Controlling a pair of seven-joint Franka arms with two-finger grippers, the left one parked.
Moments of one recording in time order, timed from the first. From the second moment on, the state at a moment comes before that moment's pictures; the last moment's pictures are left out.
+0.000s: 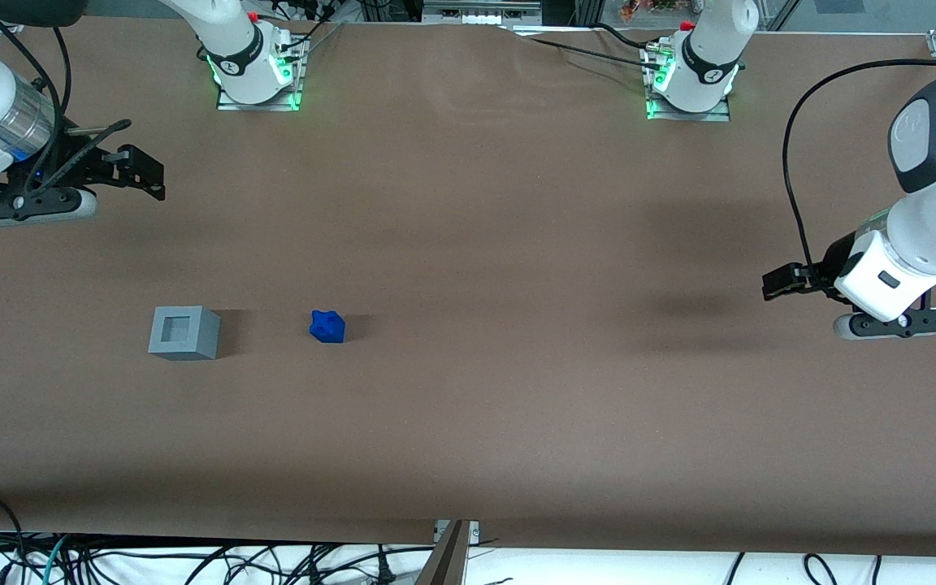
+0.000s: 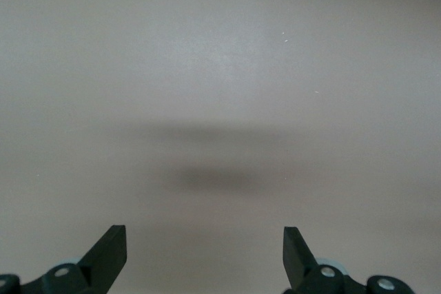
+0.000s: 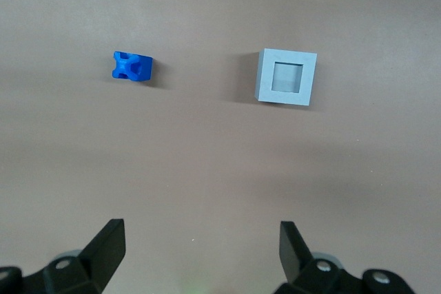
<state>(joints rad) 0.26 0.02 -0.12 -1.64 0.01 1.58 0.02</state>
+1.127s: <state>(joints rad) 0.27 0.03 -0.12 -1.64 0.01 1.58 0.02</state>
